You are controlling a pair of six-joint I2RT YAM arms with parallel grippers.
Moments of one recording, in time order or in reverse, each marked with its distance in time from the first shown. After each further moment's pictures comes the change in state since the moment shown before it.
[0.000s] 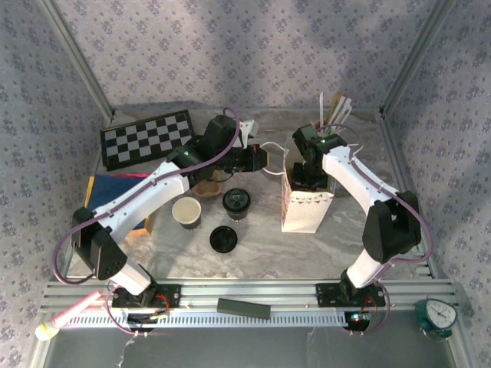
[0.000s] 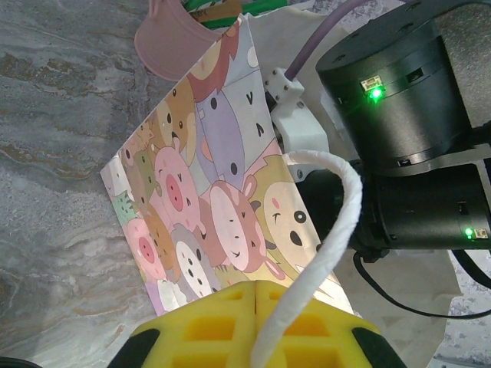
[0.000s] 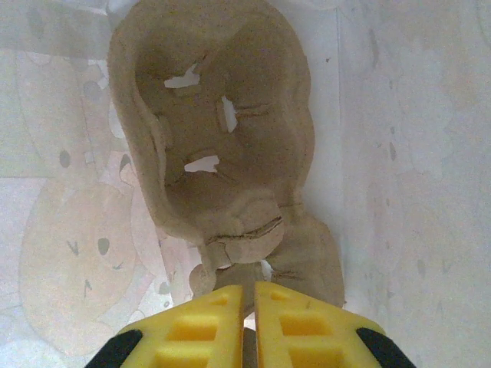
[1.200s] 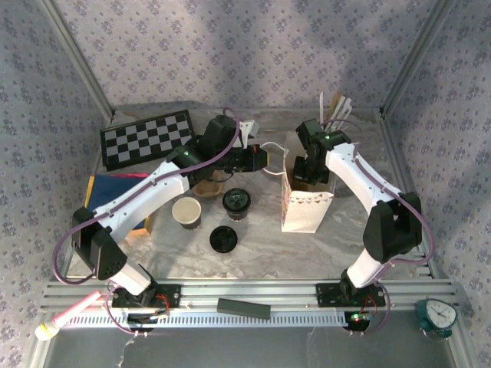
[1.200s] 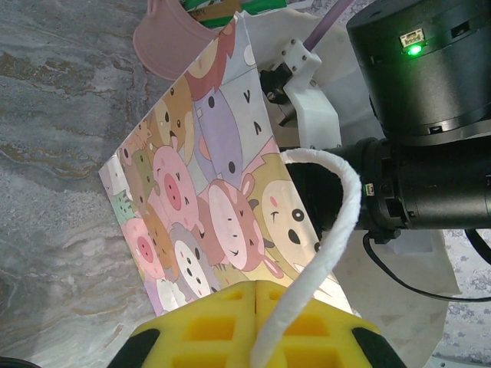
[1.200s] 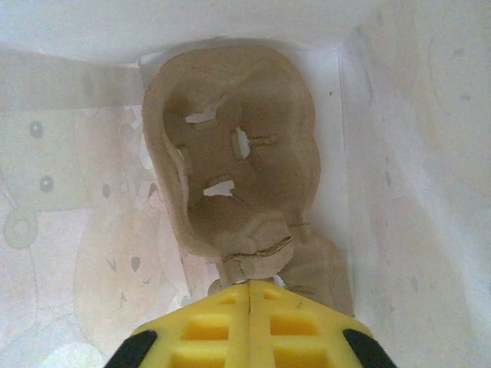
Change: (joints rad) left arm 0.000 0.000 0.000 0.000 0.004 0.000; right arm -0.029 -0.001 0.042 0.014 -0.019 0.007
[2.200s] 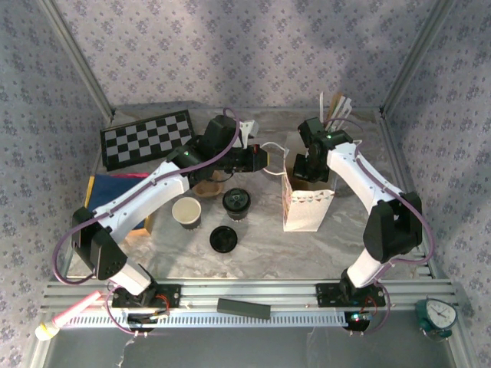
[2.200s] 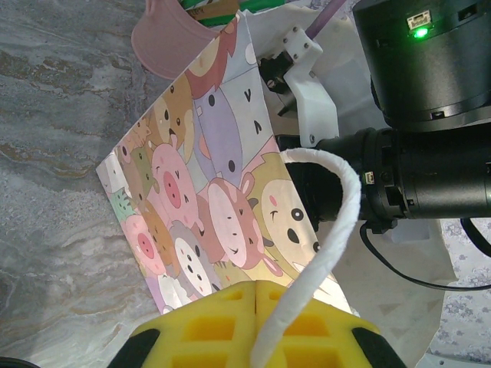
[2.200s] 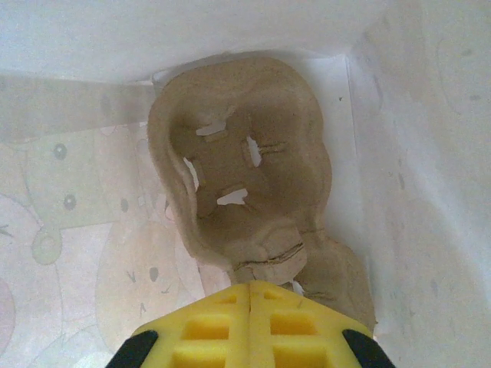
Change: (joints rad) left arm 0.000 0.000 0.000 0.000 0.004 0.000; right arm -0.014 0.000 0.000 0.031 -0.019 0.001
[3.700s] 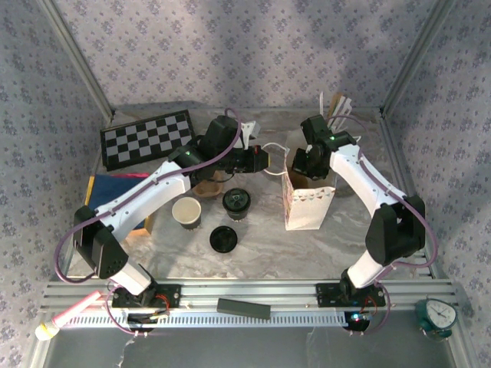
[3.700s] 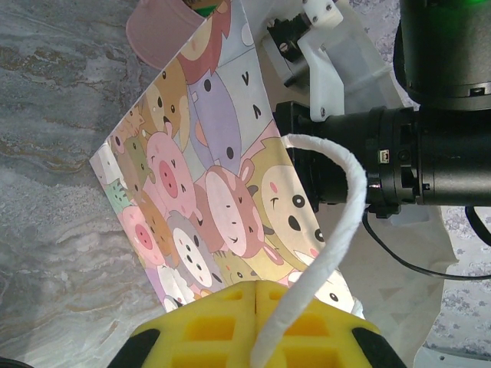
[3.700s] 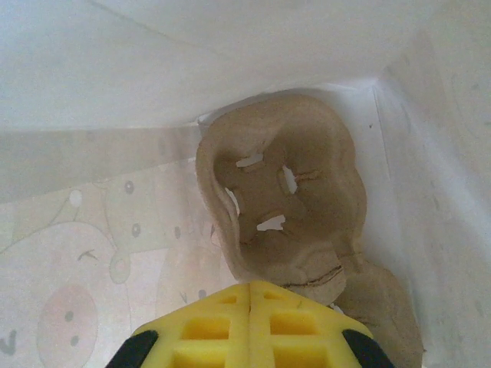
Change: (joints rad) left arm 0.000 0.011 0.000 0.000 0.019 0.000; right arm -0.011 -0.029 -0.023 0.113 -0.030 0.039
